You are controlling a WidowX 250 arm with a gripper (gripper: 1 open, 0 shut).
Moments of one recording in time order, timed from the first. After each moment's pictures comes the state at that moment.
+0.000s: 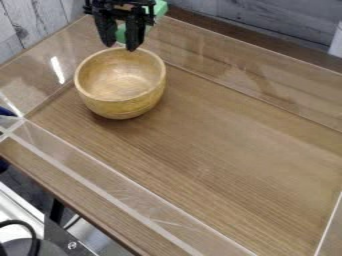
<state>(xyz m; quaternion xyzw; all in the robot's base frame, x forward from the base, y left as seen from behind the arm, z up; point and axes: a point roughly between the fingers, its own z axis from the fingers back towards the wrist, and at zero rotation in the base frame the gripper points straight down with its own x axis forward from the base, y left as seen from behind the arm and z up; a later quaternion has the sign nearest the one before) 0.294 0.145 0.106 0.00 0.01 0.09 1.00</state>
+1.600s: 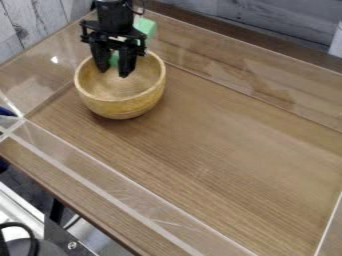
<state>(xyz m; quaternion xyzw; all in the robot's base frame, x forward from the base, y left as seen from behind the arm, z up) 0.289 0.168 0.058 0.01 0.04 0.10 0.99</state>
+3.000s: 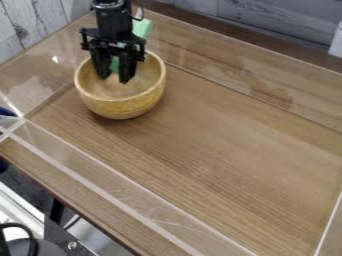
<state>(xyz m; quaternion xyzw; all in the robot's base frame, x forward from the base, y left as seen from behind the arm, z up) 0.286 0.167 0.048 -0.01 0.05 0.11 0.99</state>
